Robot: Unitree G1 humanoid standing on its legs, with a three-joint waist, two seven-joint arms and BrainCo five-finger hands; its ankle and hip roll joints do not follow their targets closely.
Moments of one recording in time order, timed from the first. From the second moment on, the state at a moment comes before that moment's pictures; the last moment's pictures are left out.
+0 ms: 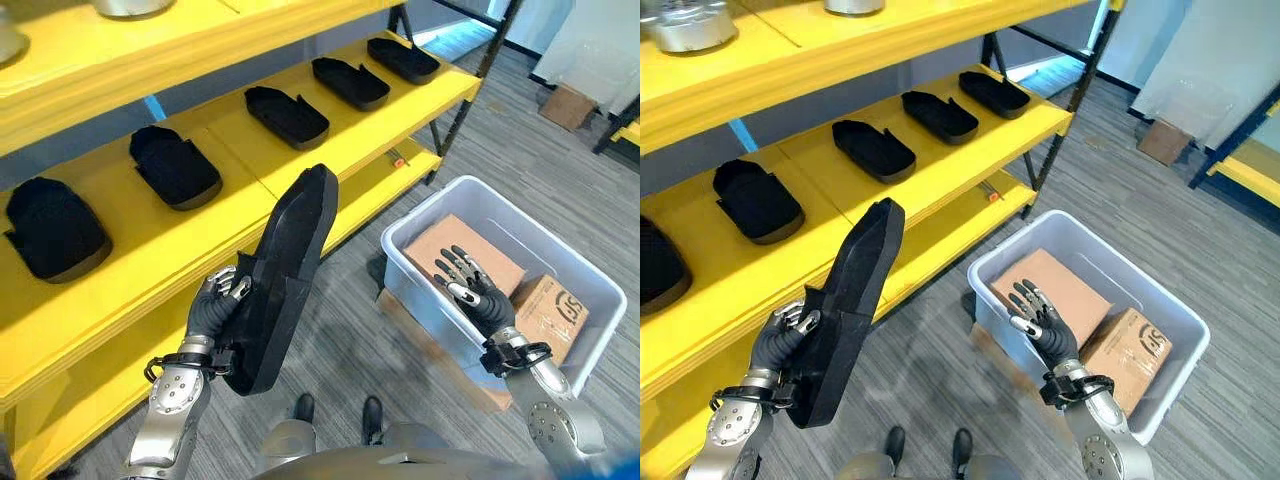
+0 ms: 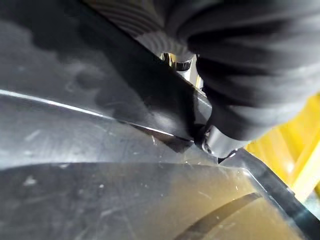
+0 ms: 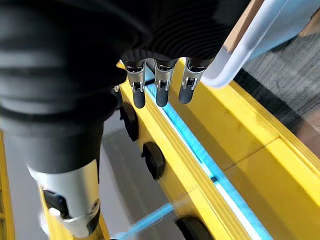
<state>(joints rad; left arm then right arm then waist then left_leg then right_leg) 0.27 0.36 0.00 -0.07 -0.29 -0.16 0.05 0.25 -0.41 0.10 -0.14 0.77 0.03 0.18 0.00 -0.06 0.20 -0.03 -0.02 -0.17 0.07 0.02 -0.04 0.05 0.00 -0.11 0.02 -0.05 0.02</state>
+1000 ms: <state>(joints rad) 0.23 0.47 0.02 -0.05 -0.32 -0.13 0.08 0.18 -0.31 0.11 -0.12 0.79 0.01 0.11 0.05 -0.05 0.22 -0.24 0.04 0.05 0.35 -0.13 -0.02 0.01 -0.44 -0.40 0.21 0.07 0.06</state>
